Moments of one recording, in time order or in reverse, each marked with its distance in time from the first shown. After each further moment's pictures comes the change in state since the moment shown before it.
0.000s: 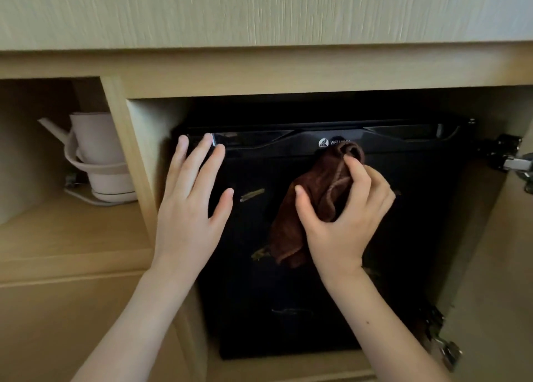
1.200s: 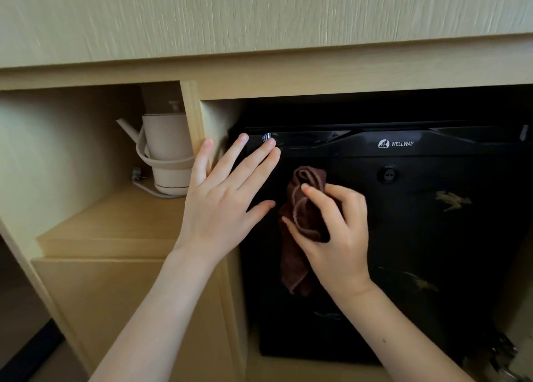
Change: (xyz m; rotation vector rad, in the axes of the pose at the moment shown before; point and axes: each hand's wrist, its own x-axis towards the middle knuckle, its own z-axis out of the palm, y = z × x) left_hand 0.010 -0.033 -0.026 0.529 -0.044 0.337; right_hand -0.039 -0.020 0.031 0.173 -0.272 -0.328
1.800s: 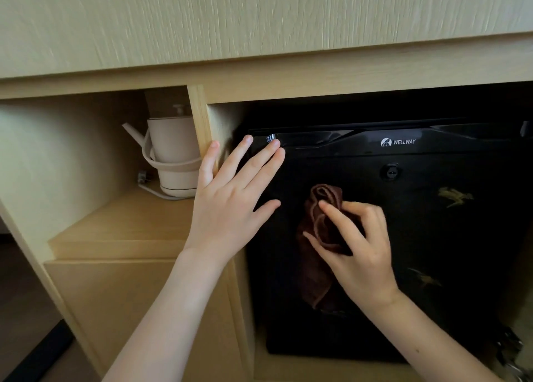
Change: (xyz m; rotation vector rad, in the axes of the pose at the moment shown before) left_hand 0.001 0.003 -0.005 -0.059 -0.008 -0.033; right_hand -0.018 0.017 -0.020 -0.058 -0.017 -0.078
